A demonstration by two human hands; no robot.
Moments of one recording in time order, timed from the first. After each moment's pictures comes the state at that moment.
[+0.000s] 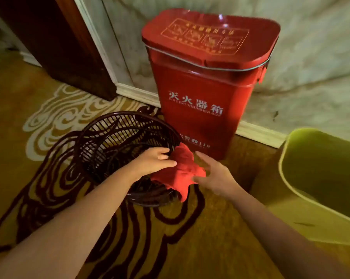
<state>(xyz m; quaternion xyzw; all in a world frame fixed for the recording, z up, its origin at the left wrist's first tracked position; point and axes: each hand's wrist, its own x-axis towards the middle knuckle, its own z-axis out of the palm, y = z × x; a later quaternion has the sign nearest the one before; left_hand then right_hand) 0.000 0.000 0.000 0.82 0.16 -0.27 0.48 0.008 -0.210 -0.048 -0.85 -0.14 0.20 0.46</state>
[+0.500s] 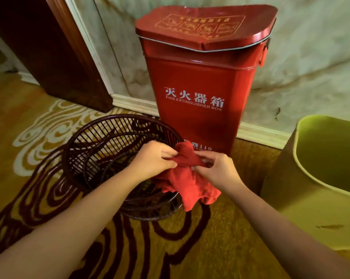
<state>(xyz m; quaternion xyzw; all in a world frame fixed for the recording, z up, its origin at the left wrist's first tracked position) -0.001 -0.009 -0.023 0.92 0.01 -0.07 0.39 0.013 -0.198 -0.073 -0.85 -0.11 0.05 0.52</state>
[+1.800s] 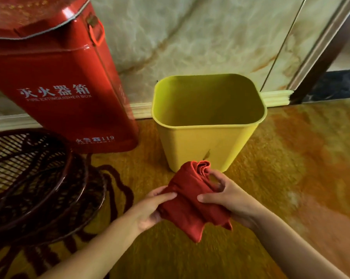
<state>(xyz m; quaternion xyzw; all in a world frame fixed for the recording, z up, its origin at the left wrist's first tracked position) -0.112 -0.221 -0.125 0.54 0.11 -0.46 0.69 -0.179 -0.416 -0.091 -0.57 0.19 0.15 0.78</state>
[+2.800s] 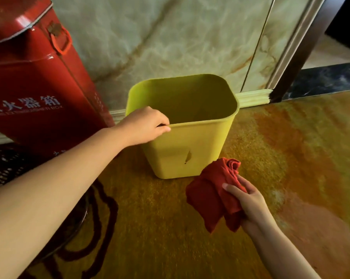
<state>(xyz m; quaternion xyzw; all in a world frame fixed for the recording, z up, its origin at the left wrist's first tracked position) 0.013 -0.312 0.006 0.88 -0.46 -0.07 0.08 -0.209 -0.473 -0.111 -0.44 0.39 -0.08 0.81</state>
